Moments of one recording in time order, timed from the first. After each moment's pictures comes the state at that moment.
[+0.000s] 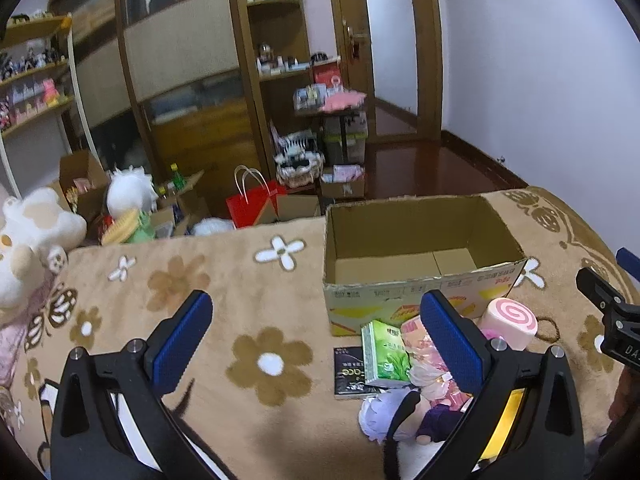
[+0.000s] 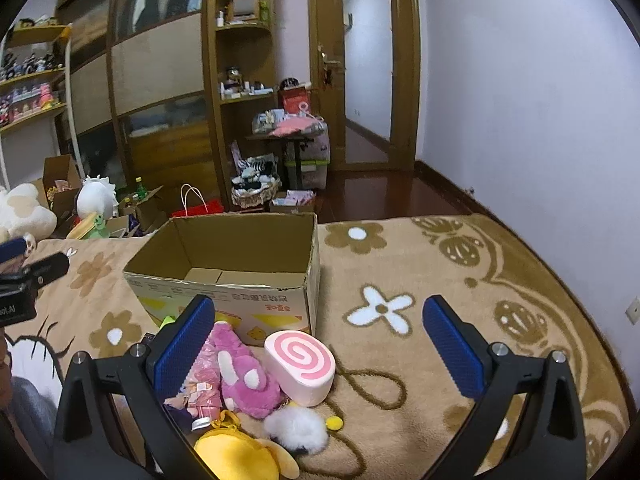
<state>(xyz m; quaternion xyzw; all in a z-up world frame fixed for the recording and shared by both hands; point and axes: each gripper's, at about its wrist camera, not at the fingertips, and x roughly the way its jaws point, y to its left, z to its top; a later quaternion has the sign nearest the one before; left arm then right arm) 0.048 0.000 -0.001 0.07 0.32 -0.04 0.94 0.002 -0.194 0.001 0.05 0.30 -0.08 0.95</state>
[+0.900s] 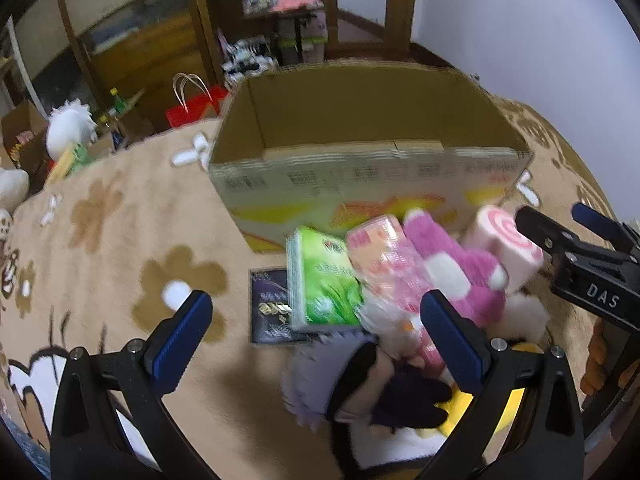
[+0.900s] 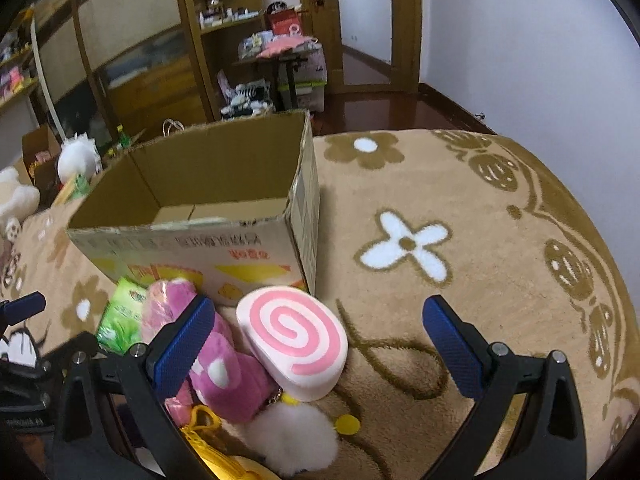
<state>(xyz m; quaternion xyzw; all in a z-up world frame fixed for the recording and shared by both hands) 0.082 -0.051 -0.103 0.07 0.49 -0.10 0.86 0.068 -0.207 -0.082 0.08 0.43 -0.07 0.89</state>
